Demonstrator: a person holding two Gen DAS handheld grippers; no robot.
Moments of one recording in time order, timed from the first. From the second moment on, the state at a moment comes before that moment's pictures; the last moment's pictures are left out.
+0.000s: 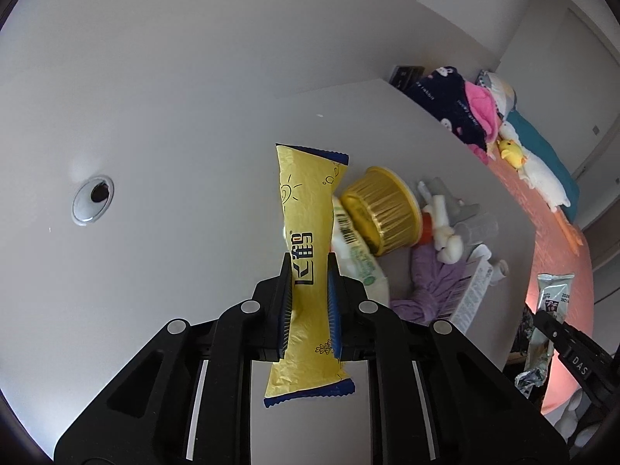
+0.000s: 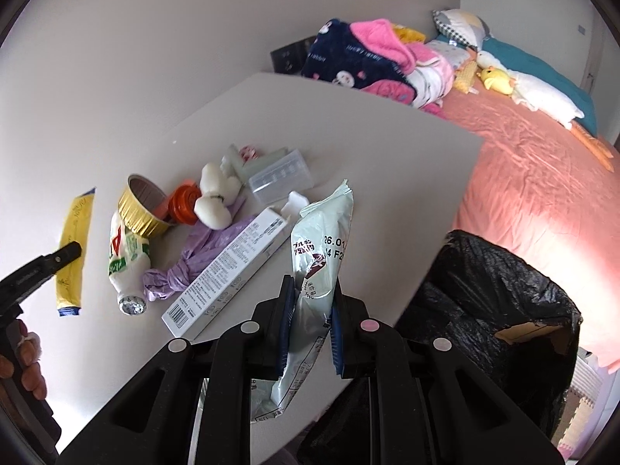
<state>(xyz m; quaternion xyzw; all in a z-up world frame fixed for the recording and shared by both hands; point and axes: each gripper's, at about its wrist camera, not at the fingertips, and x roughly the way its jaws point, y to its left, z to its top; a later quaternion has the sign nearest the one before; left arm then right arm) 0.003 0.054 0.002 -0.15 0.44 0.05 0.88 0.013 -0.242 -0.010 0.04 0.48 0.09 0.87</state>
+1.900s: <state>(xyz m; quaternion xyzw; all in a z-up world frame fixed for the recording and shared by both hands) 0.020 -0.271 -0.012 0.00 0.55 -0.37 0.75 -0.089 -0.466 0.020 0.20 0.39 -0.10 0.89</state>
